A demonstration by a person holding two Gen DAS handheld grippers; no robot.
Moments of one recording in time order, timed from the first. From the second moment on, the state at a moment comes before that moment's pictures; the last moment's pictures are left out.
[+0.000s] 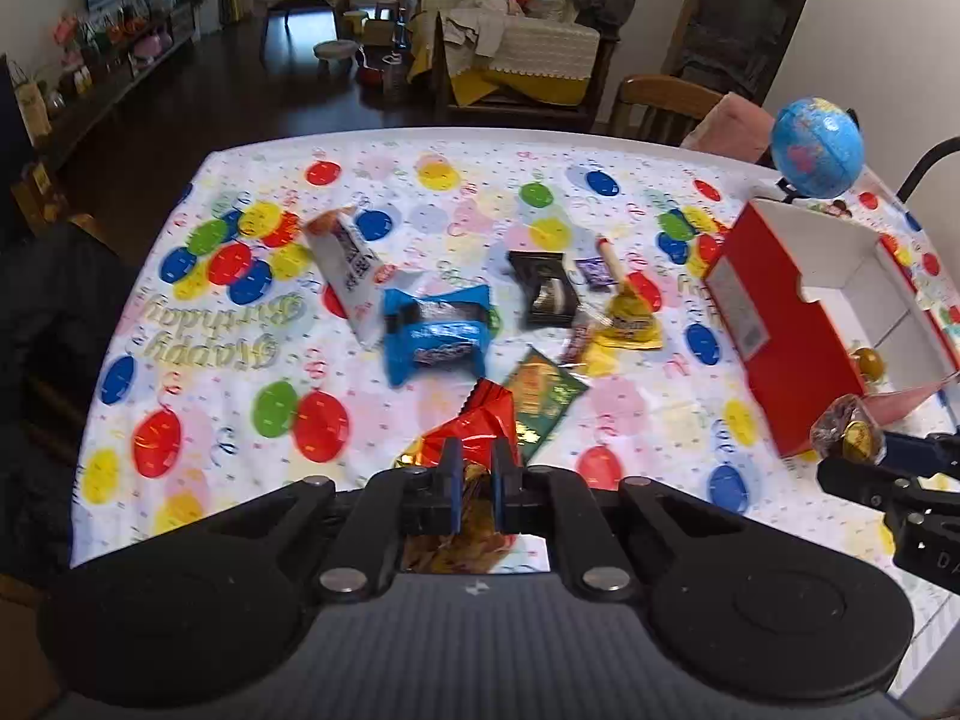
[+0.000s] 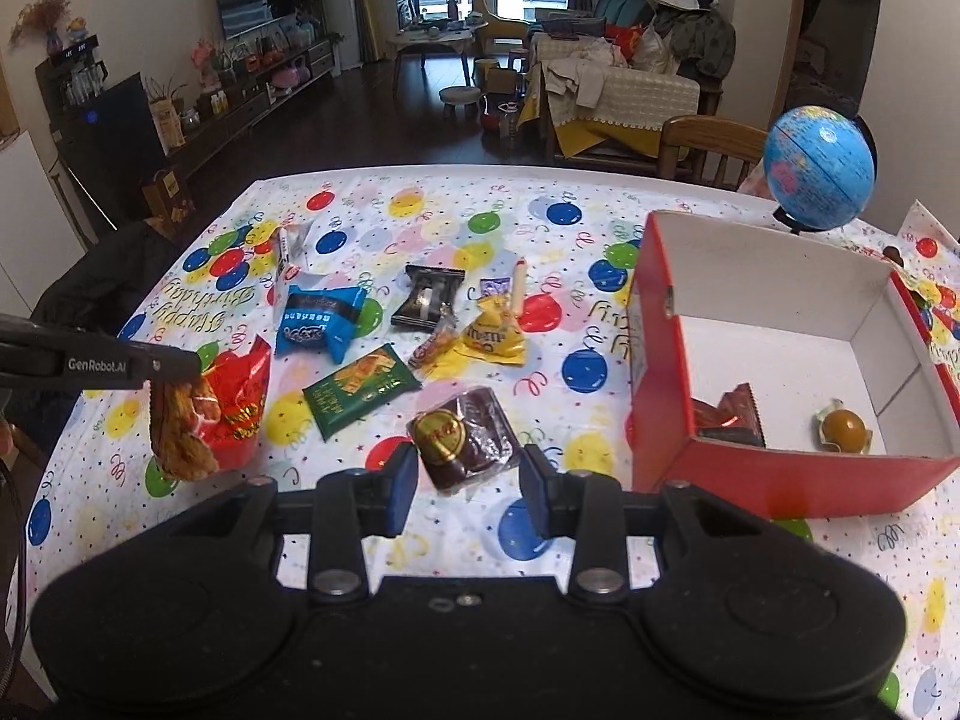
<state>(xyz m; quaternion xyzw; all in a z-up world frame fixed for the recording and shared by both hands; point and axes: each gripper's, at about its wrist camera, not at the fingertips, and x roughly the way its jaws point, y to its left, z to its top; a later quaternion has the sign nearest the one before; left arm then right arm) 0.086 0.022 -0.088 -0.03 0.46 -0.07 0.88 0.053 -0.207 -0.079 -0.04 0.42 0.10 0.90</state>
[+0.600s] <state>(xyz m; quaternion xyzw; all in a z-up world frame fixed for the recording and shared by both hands) 0.060 0.032 -0.091 -0.06 0.47 -0.10 0.87 0.043 -0.202 -0.080 -0.02 0.42 0.13 0.90</state>
